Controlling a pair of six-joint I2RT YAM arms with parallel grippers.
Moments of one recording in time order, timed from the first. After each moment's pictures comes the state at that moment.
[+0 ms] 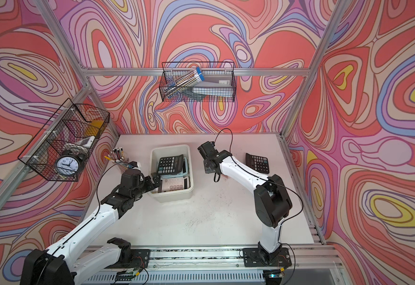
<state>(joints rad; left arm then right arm) -0.28 1.02 0.60 -0.23 -0.11 -0.59 0.61 1.79 1.48 -0.74 0.32 0.37</state>
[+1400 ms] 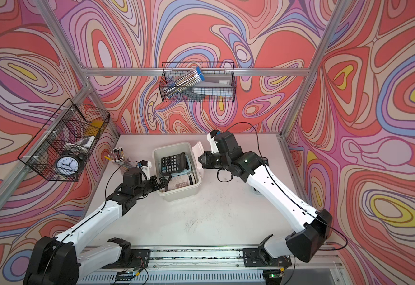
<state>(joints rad) -0.26 1.12 0.57 -0.04 0.29 -0.62 0.64 1.42 1.50 -0.70 -0.21 0.56</state>
